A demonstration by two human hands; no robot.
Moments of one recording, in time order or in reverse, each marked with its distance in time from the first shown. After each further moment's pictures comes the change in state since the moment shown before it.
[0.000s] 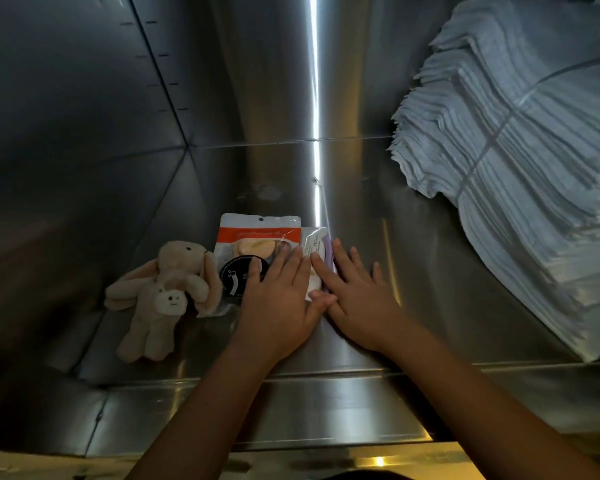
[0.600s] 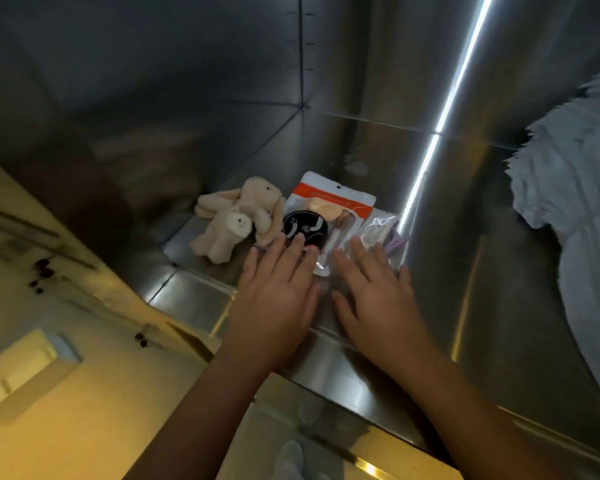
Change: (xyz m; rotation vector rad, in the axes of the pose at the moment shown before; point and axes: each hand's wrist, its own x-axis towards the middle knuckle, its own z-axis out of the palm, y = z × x) left_hand -0.082 0.035 -0.032 0.009 0.281 -0.379; right_hand -0.035 -0.025 -0.018 0.036 0.037 -0.323
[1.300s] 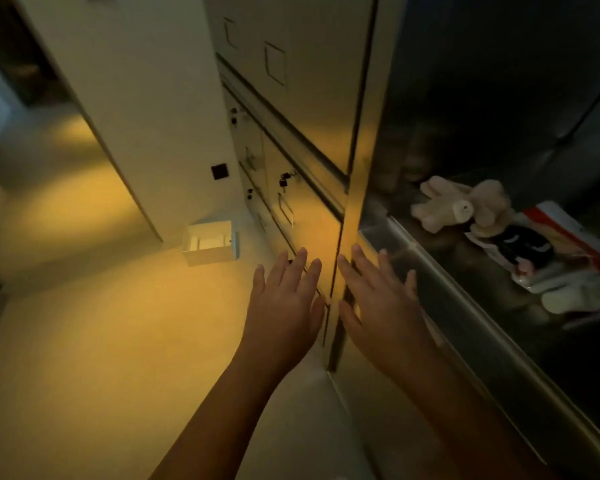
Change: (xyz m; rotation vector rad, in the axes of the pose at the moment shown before) left_hand -0.199 -0.031 -0.056 0.169 0.044 -0.758; right_hand -0.055 -0.152 0.044 -0.016 -0.191 -0.695
